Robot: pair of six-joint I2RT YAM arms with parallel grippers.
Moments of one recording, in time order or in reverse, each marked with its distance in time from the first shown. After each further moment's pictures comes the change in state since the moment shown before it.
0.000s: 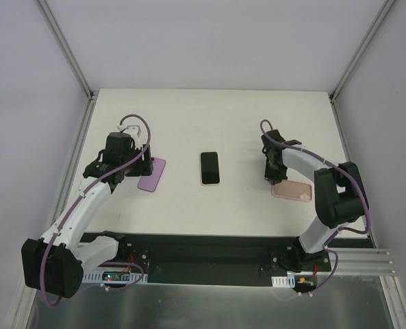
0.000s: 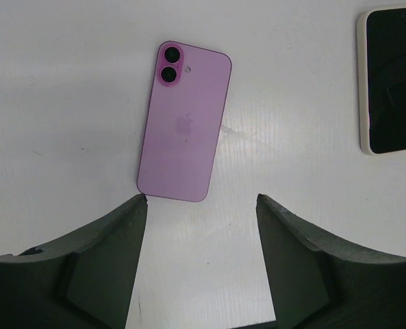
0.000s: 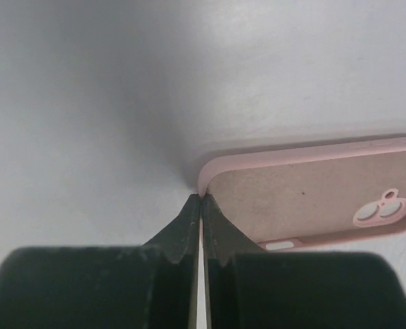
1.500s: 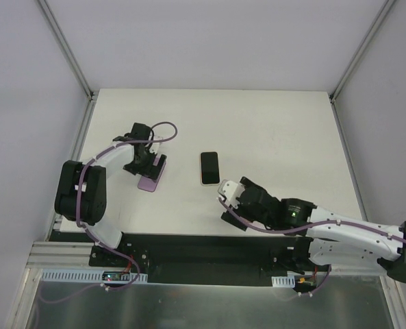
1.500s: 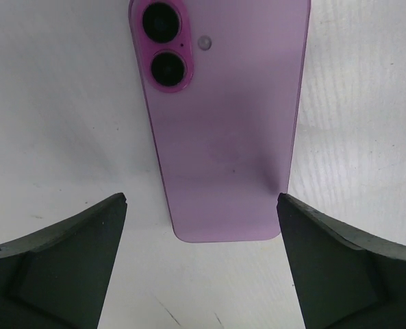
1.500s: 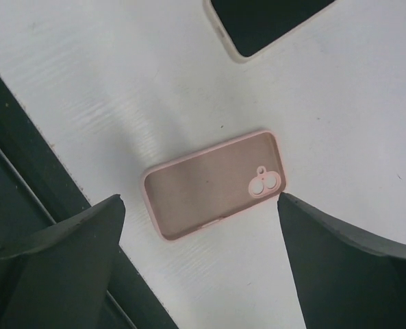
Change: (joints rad) left arm 0.013 0.588 0.179 -0.069 0.000 0.344; right arm 0.935 -0.713 -0.298 0.116 0.069 -0.631
